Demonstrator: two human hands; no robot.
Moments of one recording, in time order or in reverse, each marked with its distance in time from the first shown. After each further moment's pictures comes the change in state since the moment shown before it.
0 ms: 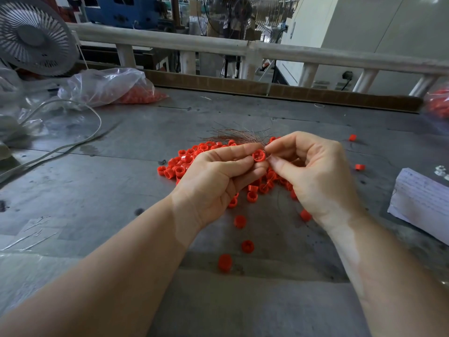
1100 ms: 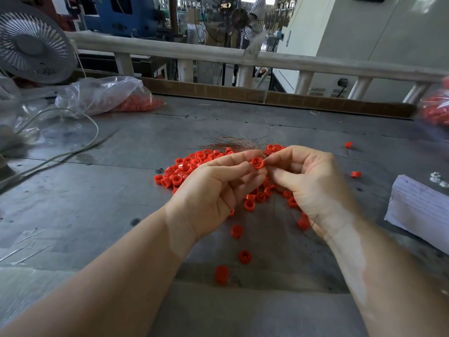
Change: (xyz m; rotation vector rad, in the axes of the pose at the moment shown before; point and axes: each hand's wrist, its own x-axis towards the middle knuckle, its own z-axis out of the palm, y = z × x) left_hand 0.002 0.001 -0.002 -0.092 -0.082 -0.083; right_hand 0.003 0.006 -0.001 0.169 -0.018 0.232
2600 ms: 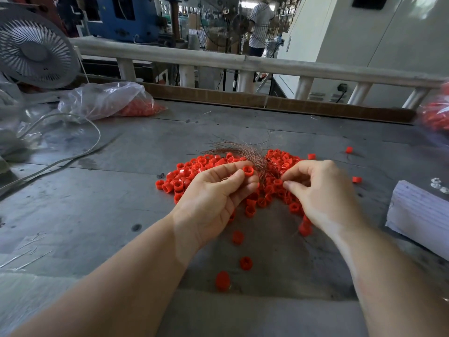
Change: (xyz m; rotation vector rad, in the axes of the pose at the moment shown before) left_hand 0.005 -0.009 -0.003 0.045 0.126 0.124; right_hand 0.003 0.011 -0.018 -0.778 0.118 -0.067
